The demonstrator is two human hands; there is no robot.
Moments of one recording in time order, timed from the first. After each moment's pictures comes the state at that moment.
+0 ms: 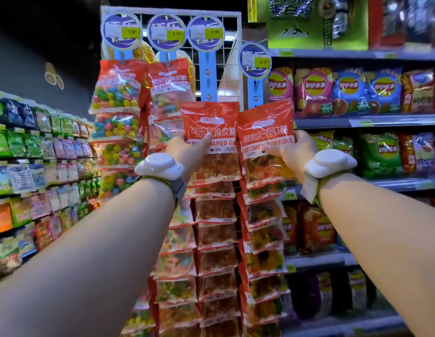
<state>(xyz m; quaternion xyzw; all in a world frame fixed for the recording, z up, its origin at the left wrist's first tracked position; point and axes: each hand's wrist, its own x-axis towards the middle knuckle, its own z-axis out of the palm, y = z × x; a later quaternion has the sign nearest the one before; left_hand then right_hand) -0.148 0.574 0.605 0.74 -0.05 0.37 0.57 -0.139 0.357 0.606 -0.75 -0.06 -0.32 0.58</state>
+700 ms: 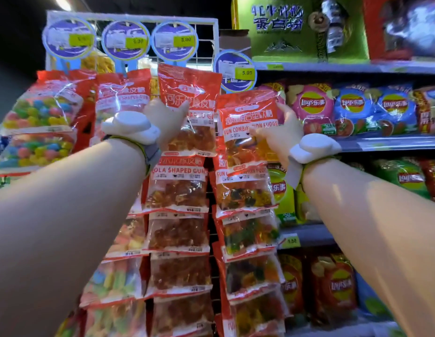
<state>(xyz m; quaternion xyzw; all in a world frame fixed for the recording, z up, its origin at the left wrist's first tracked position) -0.031 0.534 0.720 0.77 0.02 0.49 0.40 0.002 0.324 0.686 -0.66 -0.18 -0.42 0.59</state>
